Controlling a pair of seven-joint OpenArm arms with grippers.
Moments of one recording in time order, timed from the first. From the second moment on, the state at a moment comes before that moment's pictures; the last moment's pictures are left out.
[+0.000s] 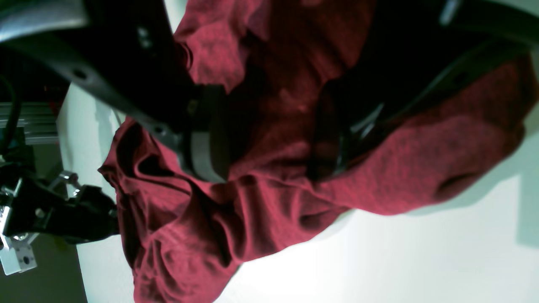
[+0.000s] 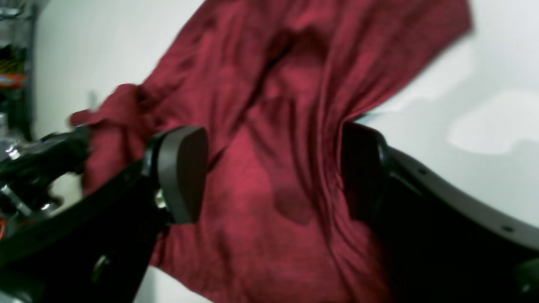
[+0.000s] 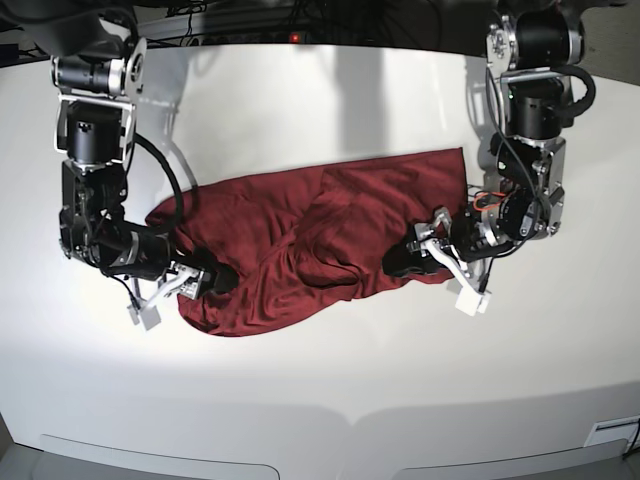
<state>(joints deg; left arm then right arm) -18.4 -3.3 -10.2 49.4 -36.0 -38.8 45.7 22.5 15.9 11.0 47.5 43.9 37.0 -61.2</state>
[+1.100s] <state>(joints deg) -25.7 -1.0 -10.1 49.0 -34.0 -38.0 56.1 22.8 10.2 10.7 56.3 50.6 36.0 -70.2</state>
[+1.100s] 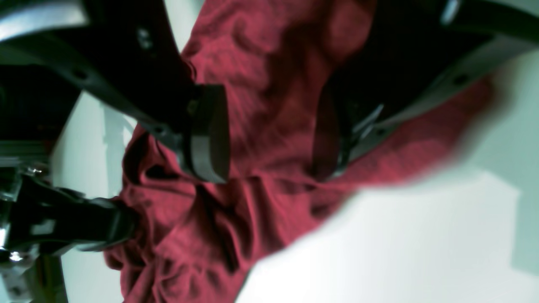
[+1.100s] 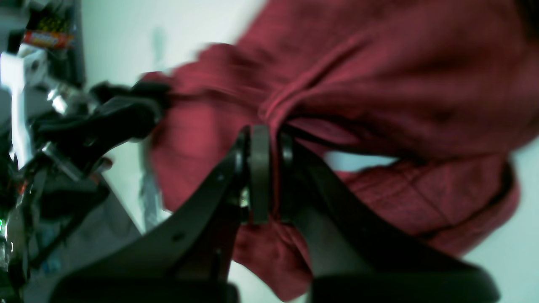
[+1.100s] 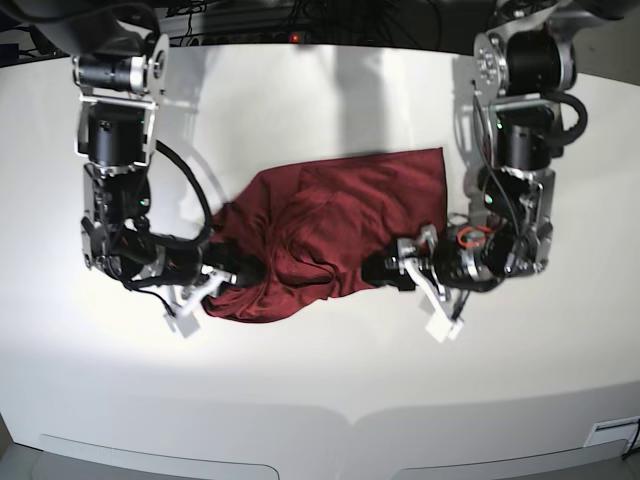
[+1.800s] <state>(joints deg) -29.8 -9.3 -10.1 53.5 -37.1 -38.1 63.0 22.8 -7.1 0.5 69.6 49.3 36.1 -80.6</state>
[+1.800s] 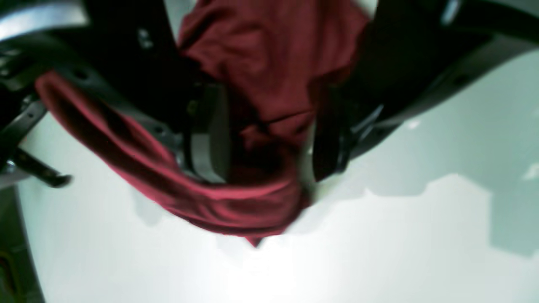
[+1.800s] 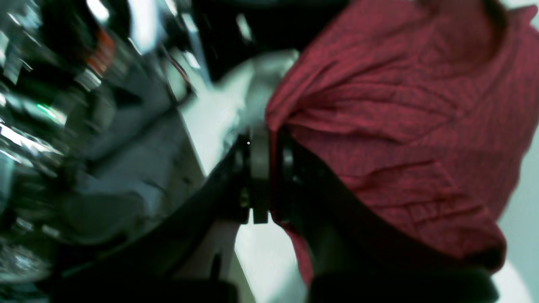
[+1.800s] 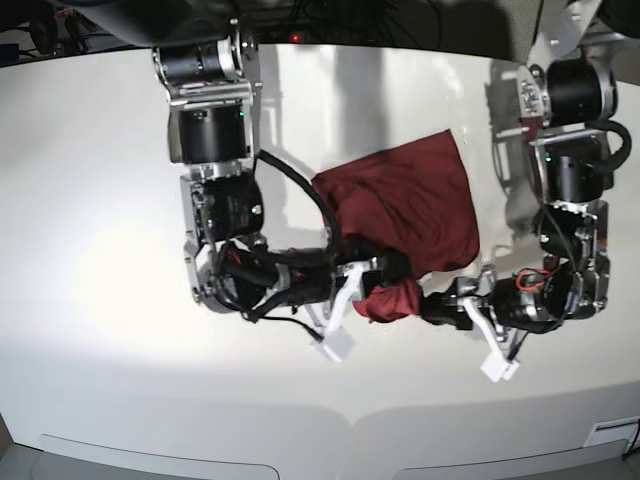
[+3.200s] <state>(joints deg) -29.6 -16.1 -10.1 53.6 -40.4 -38.1 61.4 22.0 -9.0 -9.3 69.6 27.2 36.0 -61.1</state>
